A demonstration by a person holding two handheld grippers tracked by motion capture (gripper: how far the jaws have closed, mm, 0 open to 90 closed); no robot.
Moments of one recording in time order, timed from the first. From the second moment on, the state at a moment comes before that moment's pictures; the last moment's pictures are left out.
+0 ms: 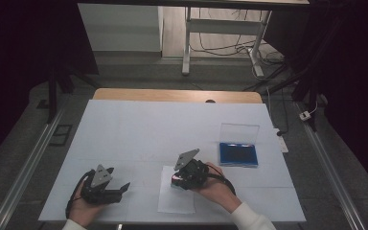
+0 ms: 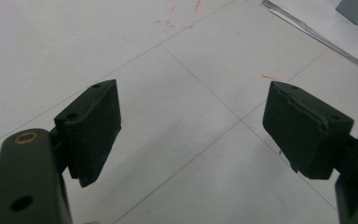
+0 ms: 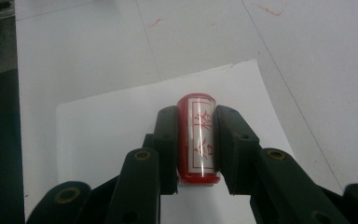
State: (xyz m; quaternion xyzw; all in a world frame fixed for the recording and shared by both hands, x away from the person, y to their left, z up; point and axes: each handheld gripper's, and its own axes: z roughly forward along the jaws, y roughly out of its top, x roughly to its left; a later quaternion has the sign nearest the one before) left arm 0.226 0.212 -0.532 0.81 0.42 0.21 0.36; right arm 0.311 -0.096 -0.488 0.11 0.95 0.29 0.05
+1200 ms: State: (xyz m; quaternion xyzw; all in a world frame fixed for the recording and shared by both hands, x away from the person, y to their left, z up) left arm 0.226 0.209 -0.533 0.81 0.42 0.21 0.35; right arm 0.311 -0.087 -0.488 0.10 0.96 0.26 0.05
